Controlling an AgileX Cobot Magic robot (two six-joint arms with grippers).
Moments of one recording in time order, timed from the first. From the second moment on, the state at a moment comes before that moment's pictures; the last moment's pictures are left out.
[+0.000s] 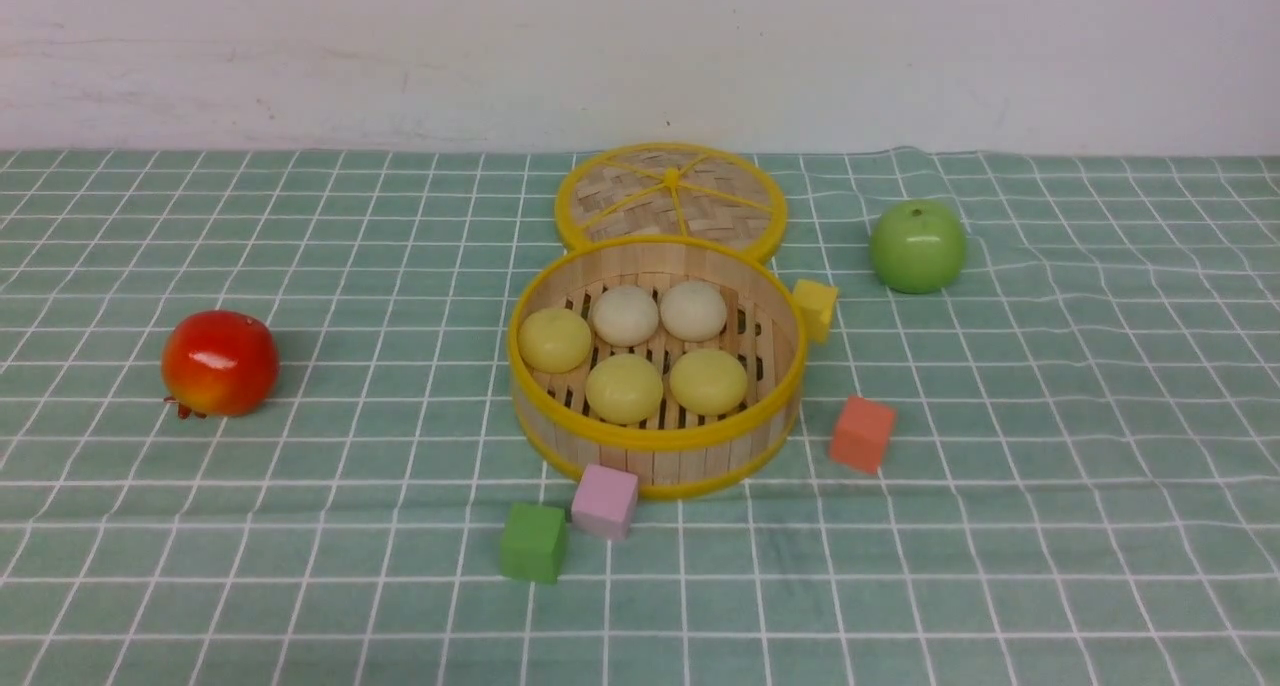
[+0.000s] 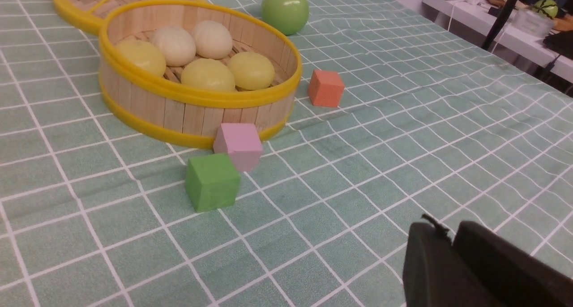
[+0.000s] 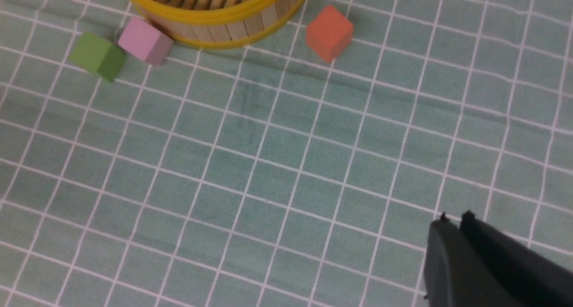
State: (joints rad) right arm 0.32 1.01 -1.32 0.04 1.26 0.07; left arm -0.71 0.27 -0.15 -0.09 0.14 -0.17
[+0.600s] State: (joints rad) right arm -0.01 0.06 -0.16 0.09 0.53 -0.08; left arm -0.71 0.27 -0.15 -0.09 0.14 -0.17
